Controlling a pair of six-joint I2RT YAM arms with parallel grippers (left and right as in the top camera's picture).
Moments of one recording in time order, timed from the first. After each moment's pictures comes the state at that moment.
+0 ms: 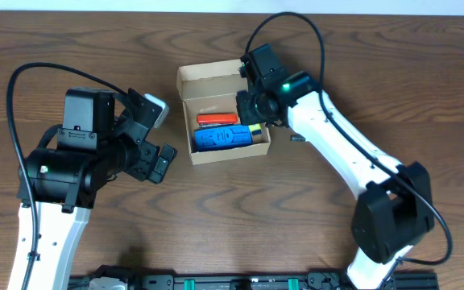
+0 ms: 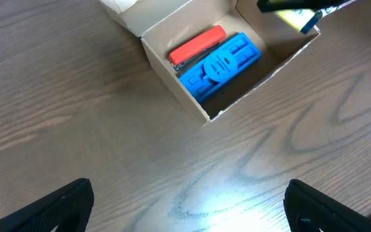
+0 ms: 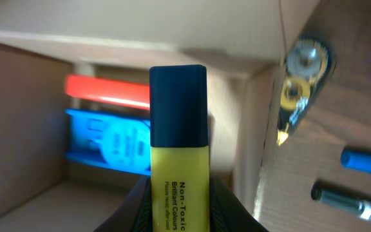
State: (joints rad) left arm -0.16 1.14 1.26 -1.13 0.26 0.30; right arm 0.52 1.89 1.56 -0.84 -0.03 0.33
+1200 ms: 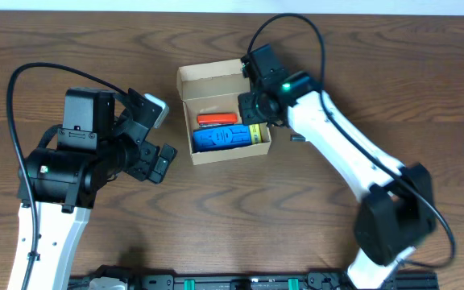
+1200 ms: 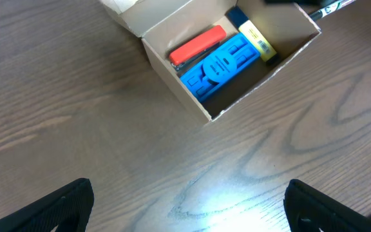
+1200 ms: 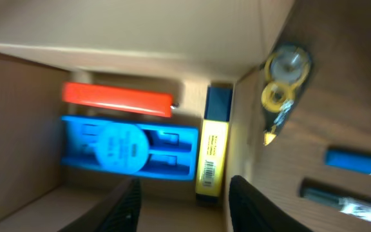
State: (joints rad) left arm -0.16 1.14 1.26 -1.13 0.26 0.30; right arm 0.52 1.84 1.55 -0.83 0.00 0.31
